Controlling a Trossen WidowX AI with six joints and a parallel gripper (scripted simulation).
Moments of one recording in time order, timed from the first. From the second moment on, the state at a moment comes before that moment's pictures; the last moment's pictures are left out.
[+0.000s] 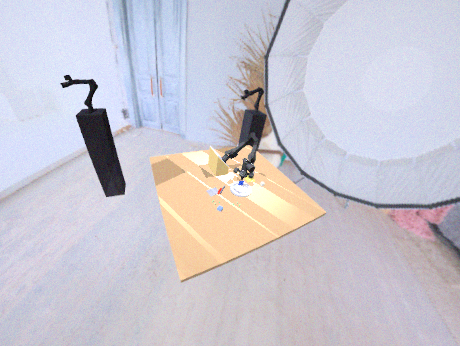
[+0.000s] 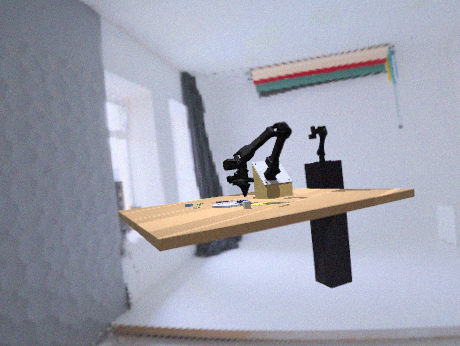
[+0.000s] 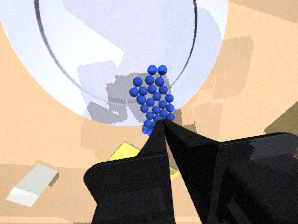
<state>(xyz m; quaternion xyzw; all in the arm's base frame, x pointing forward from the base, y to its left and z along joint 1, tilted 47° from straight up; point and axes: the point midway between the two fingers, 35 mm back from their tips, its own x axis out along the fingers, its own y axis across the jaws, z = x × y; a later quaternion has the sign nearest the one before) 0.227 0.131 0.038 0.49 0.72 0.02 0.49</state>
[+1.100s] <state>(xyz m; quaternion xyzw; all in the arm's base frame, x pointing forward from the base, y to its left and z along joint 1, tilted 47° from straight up) 0.285 0.137 0.020 0.49 0.72 0.02 0.49</state>
